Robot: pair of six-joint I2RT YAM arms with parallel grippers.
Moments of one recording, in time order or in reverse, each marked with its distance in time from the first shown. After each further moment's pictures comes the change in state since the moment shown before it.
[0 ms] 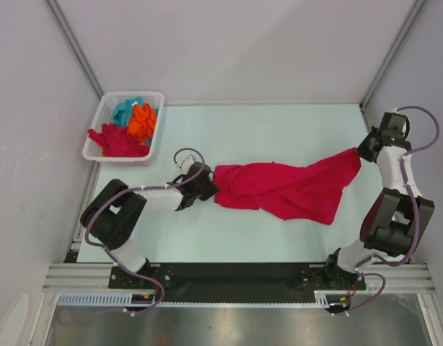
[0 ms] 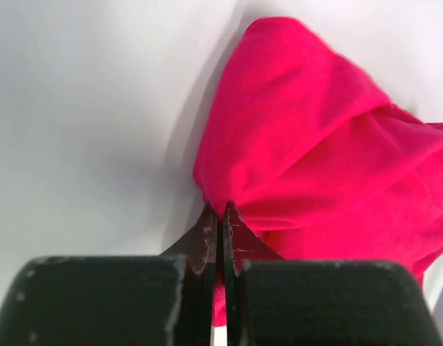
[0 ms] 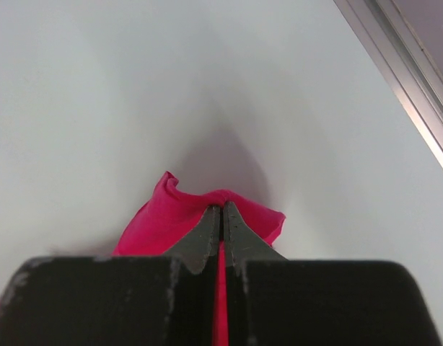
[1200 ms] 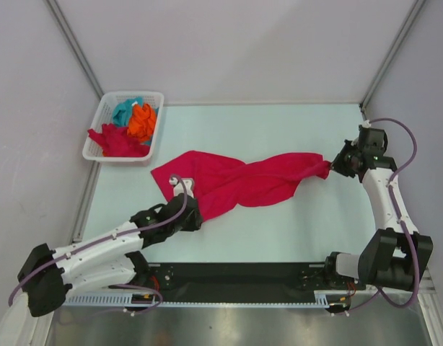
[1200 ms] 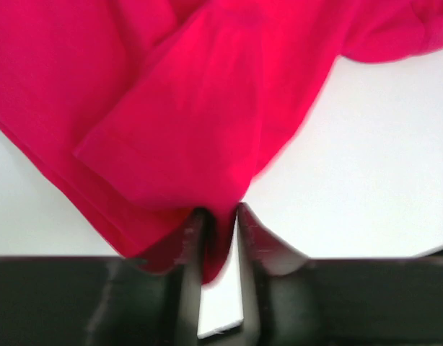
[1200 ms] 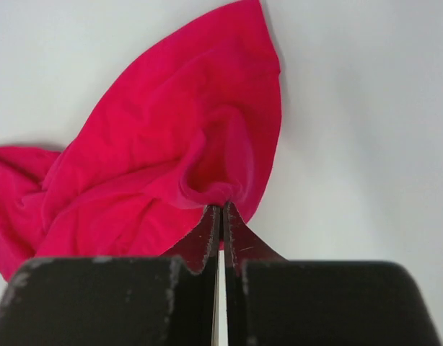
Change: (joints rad) left arm -0.236 -0.710 -0.206 -0.563 -0.137 0.386; right arm 0.189 -0.276 -0.212 -0.100 -0.163 0.070
